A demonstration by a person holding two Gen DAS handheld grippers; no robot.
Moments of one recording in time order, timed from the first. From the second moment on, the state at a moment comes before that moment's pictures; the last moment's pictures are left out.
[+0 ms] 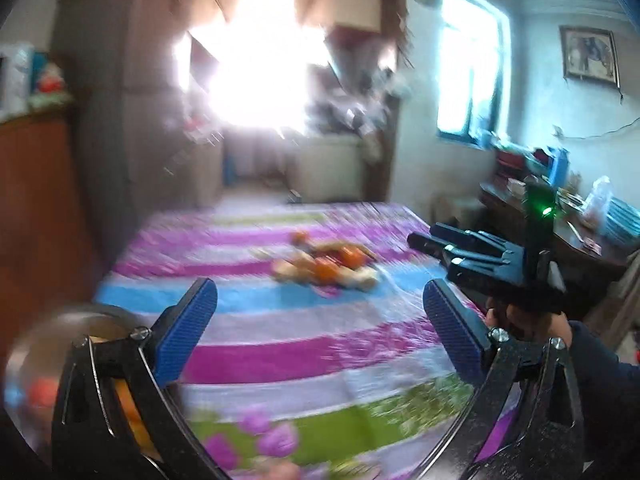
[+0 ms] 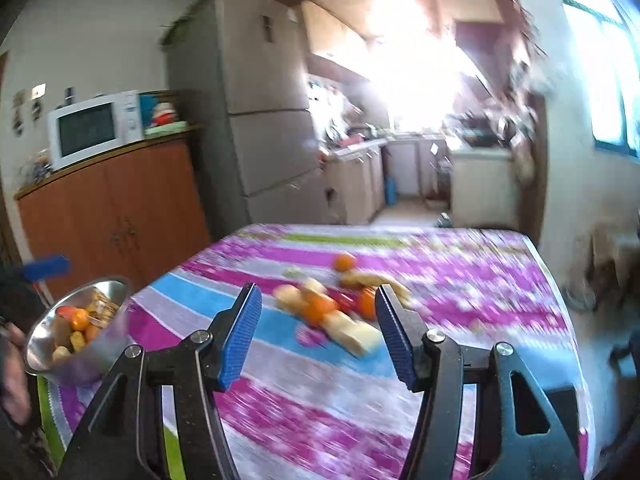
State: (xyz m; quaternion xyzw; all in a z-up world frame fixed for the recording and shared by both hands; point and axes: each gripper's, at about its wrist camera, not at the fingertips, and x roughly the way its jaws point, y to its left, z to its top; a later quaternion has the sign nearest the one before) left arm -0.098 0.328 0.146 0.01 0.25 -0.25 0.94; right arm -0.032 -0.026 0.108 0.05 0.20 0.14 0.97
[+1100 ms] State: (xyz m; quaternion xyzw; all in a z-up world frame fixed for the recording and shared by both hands) left arm 0.141 0.282 0.018 0.02 0.43 -0.16 0.89; right arm -0.013 -0.074 0.067 0.15 0.25 0.14 0.95
